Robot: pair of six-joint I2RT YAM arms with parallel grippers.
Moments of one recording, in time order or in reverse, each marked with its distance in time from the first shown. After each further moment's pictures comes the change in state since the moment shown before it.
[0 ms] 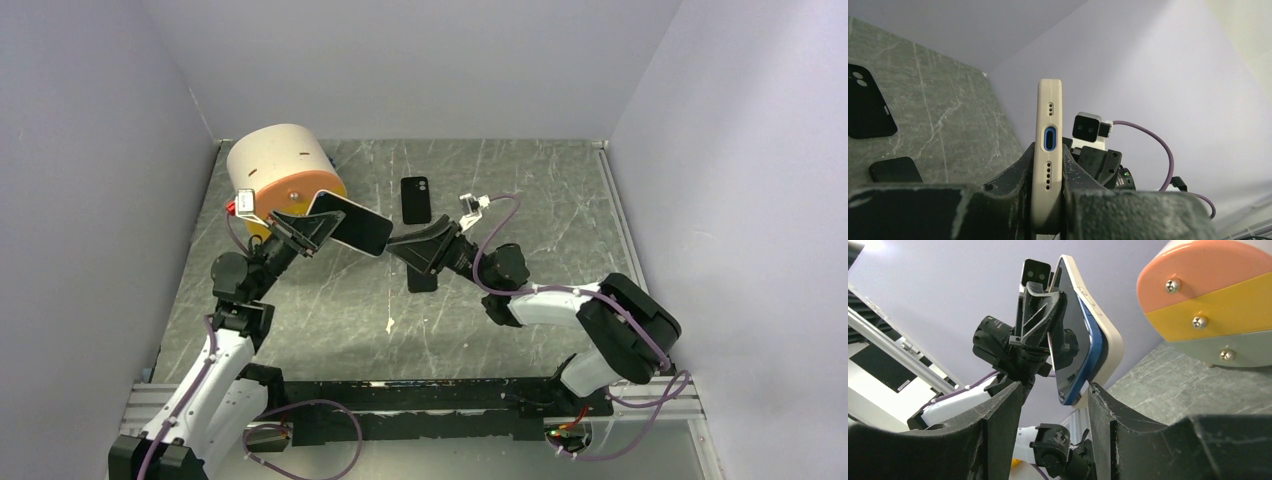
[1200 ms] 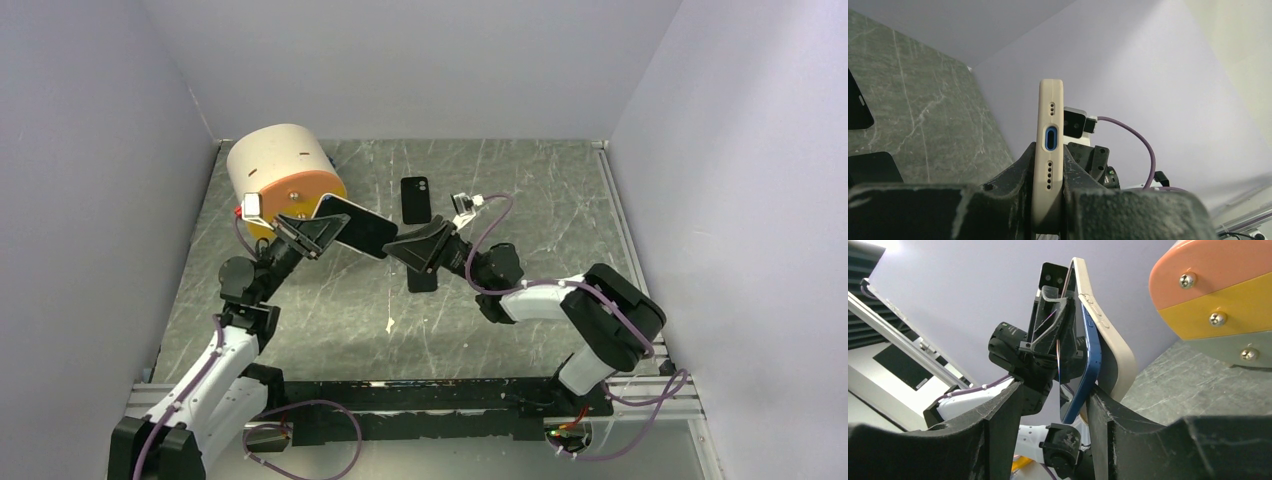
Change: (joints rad) left arm -0.033 0.052 -0.054 0.144 -0.015 -0.087; right arm 0.002 0.068 0.025 0.084 -0.023 0.054
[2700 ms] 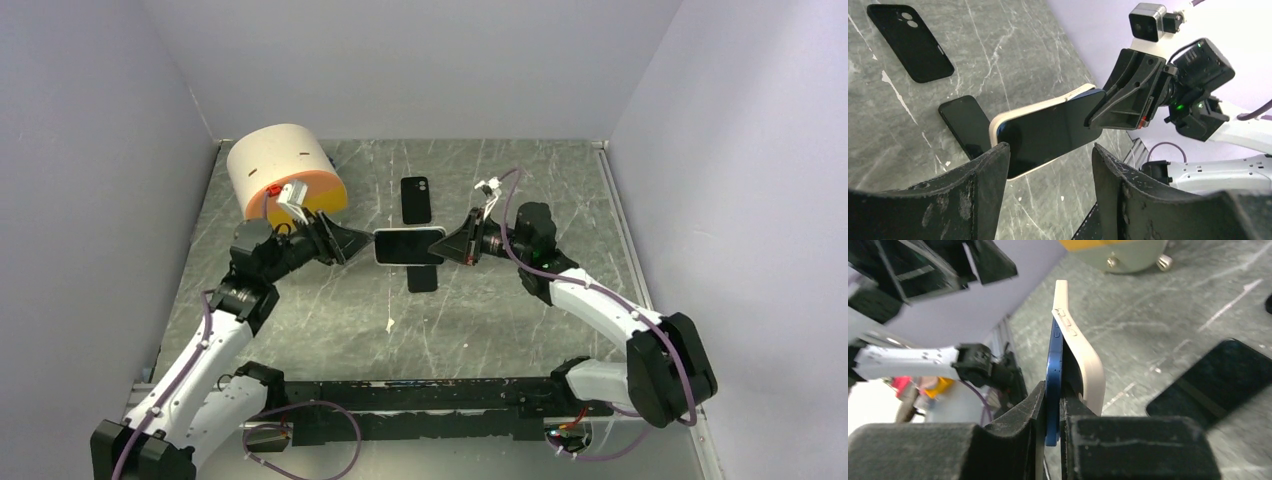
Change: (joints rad) left arm -0.095 0.017 0.253 -0.677 0.081 0.583; right arm -0.335 -0.325 0.057 -0.928 -0.390 -0.434
